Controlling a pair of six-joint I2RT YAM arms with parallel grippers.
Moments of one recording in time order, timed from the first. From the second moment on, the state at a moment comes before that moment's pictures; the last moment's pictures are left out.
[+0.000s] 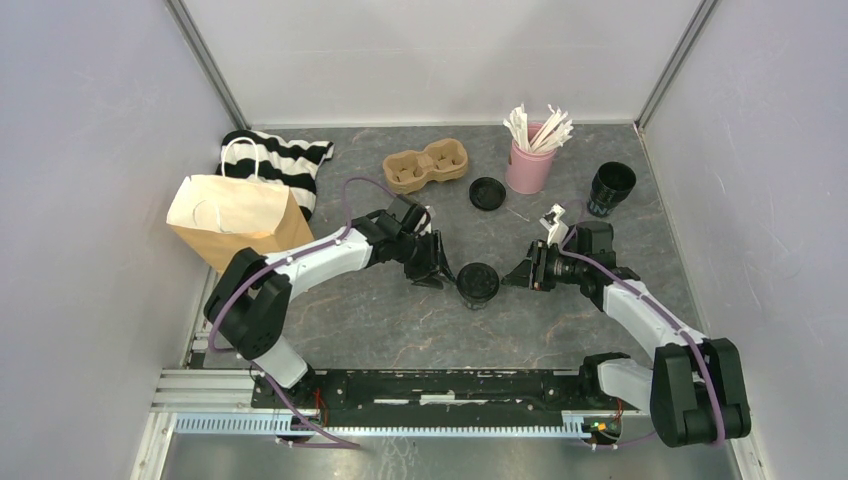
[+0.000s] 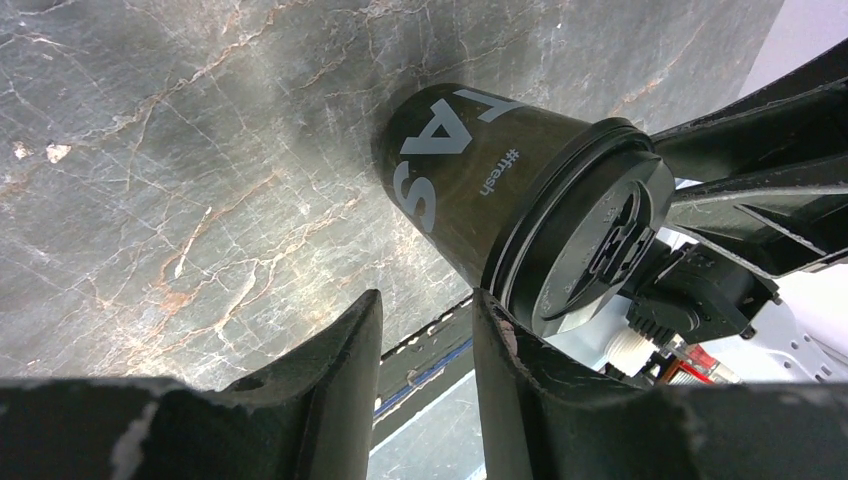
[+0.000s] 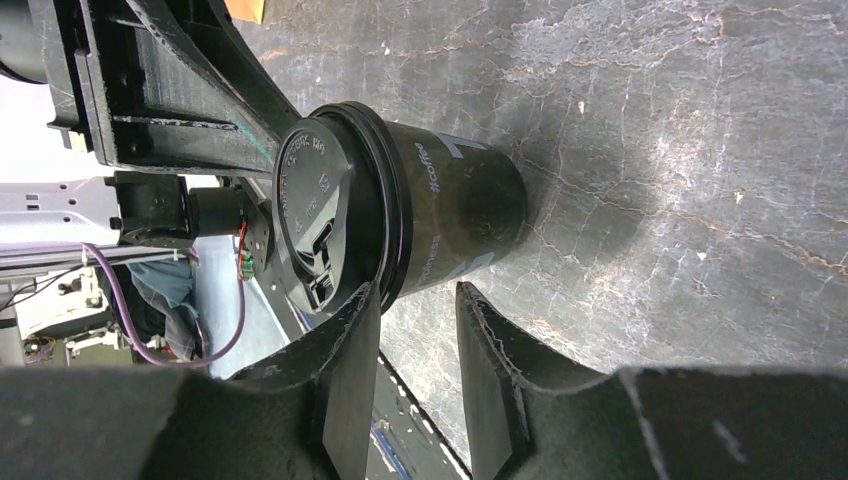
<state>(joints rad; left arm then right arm) -0.71 1.61 1.04 -0.41 0.43 -0.83 0.12 1.13 0.47 -0.11 -0.86 0.41</state>
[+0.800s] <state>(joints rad) -0.71 1.60 1.10 -0.51 0.36 -0.83 0.12 1.15 0.47 -0.11 -0.89 0.41</state>
